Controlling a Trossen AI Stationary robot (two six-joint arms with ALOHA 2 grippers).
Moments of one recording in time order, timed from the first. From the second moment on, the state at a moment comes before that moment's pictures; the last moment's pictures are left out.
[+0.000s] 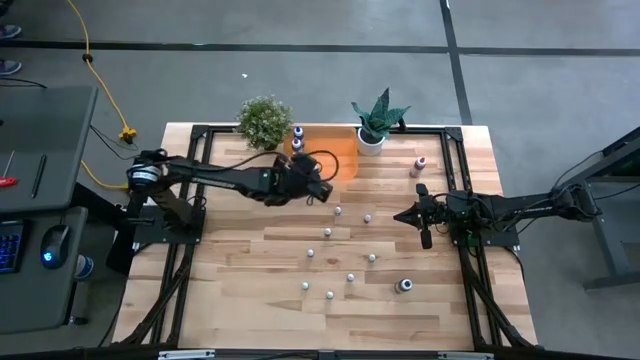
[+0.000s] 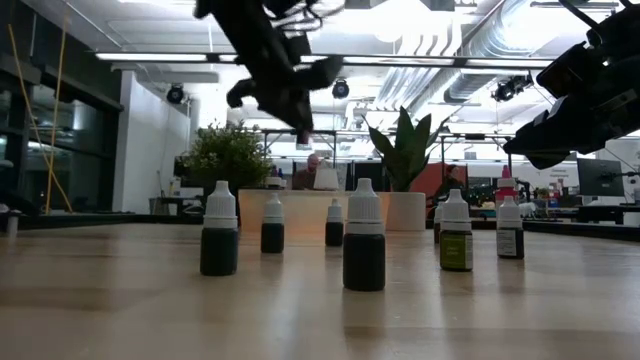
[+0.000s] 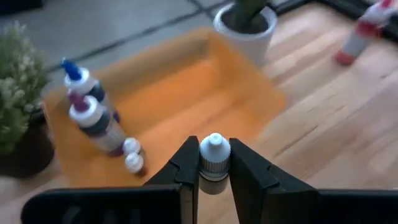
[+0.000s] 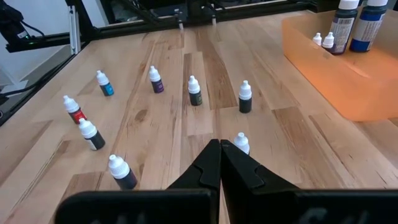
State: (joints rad) left arm 0.05 1.67 1.25 -0.41 -0.74 -0.68; right arm 0.02 0.35 0.01 0.04 0.02 0.16
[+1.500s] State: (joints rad) left arm 0.30 2.24 1.74 -0.36 -0.77 -0.86; right arm 0.02 0.35 0.01 0.04 0.02 0.16
